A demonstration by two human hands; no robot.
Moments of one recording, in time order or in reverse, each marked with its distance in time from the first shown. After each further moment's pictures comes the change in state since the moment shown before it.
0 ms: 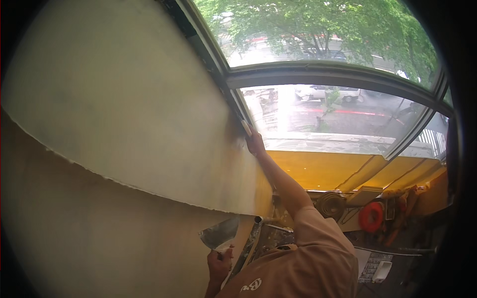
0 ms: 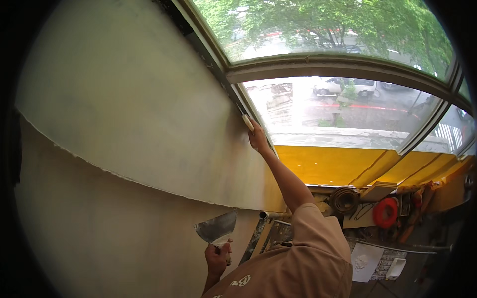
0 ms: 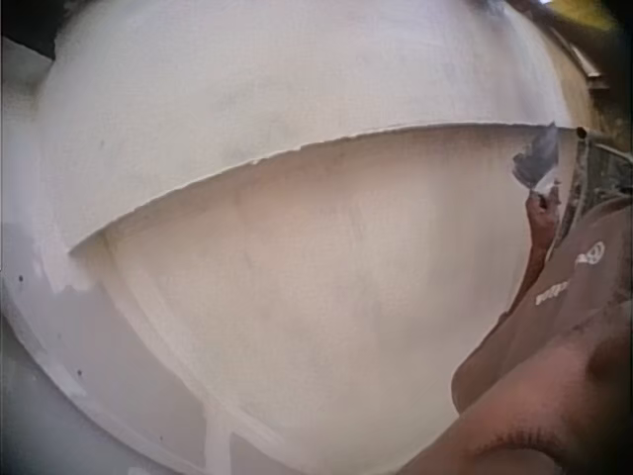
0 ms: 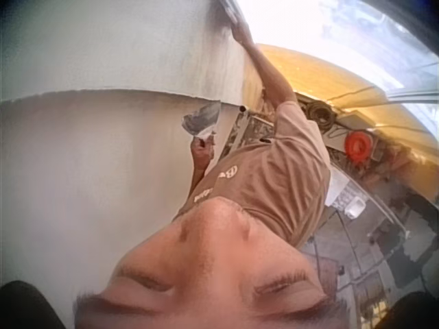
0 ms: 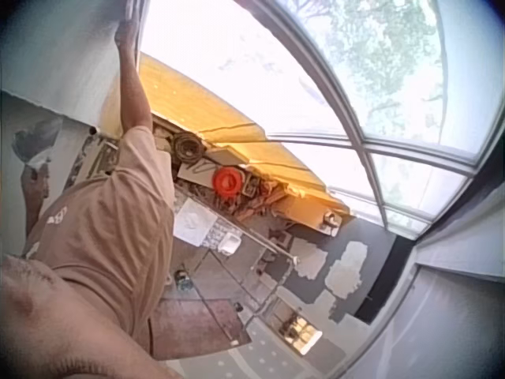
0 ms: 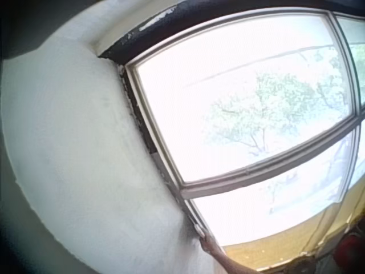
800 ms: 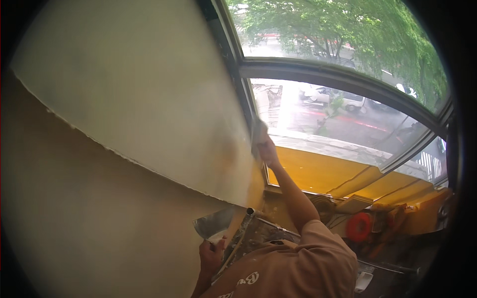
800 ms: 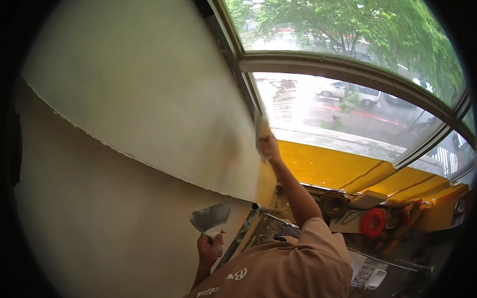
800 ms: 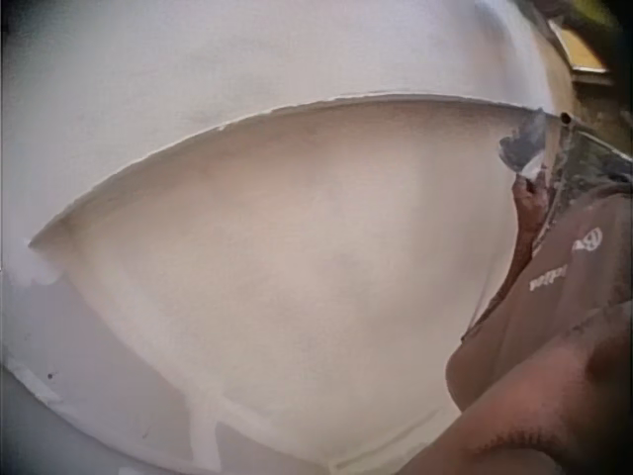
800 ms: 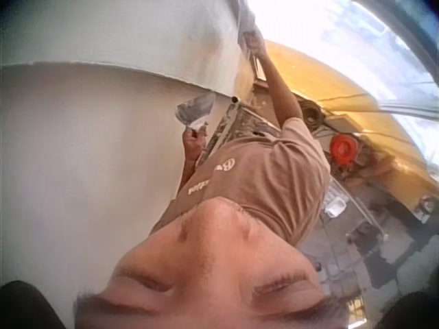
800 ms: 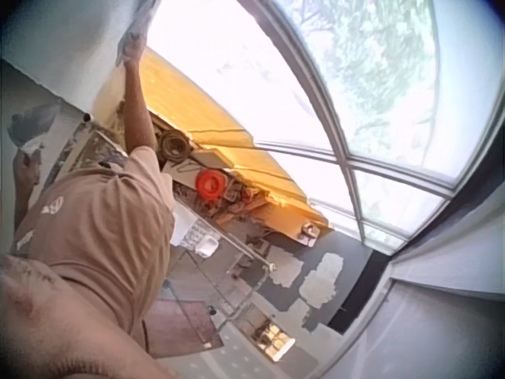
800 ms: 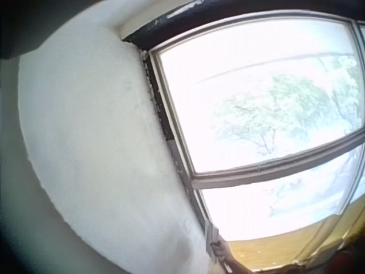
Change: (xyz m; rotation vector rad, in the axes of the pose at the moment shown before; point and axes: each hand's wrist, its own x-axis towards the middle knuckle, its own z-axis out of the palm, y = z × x) left_hand -0.012 -0.005 0.010 -0.011 0.073 0.097; right_hand -0.069 0.041 -0.028 0.376 -0.088 0.242
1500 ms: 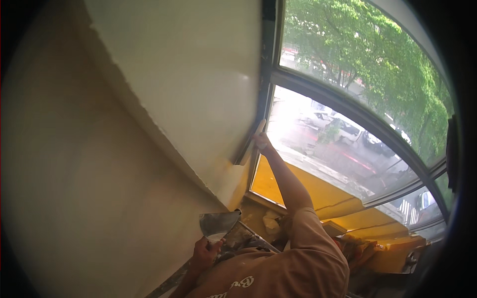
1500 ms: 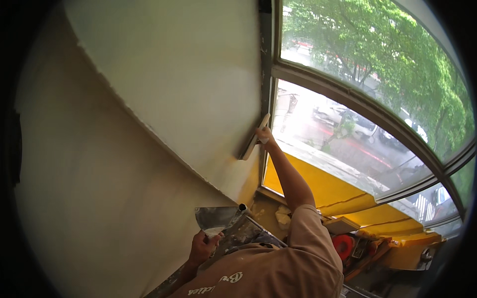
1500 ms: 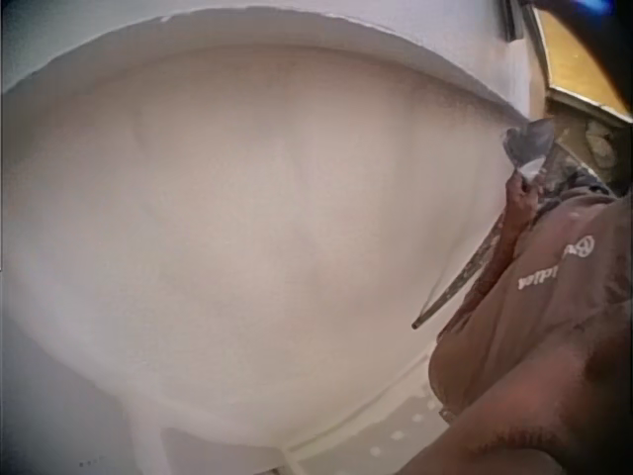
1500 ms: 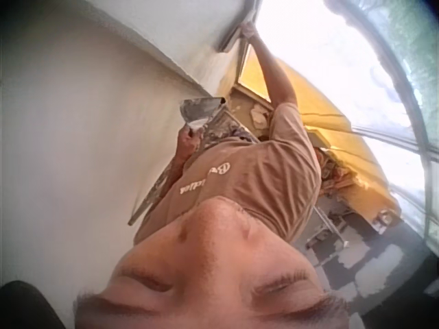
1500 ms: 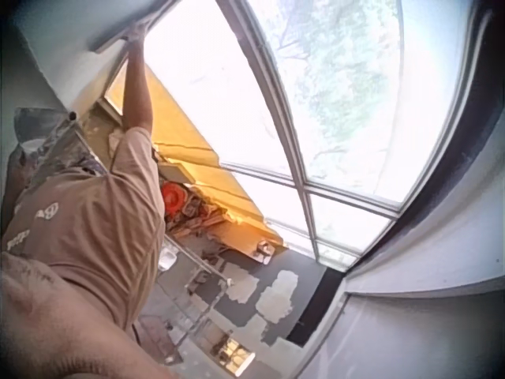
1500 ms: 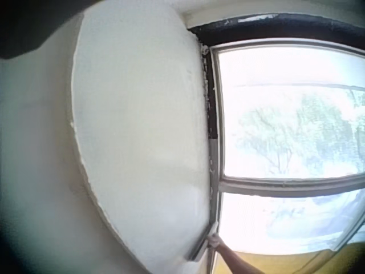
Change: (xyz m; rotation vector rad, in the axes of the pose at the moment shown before) left_hand -0.005 -0.022 0.006 -0.120 -0.093 -0.082; right_hand 0.086 0.001 0.038 -0.102 -0.213 0.365
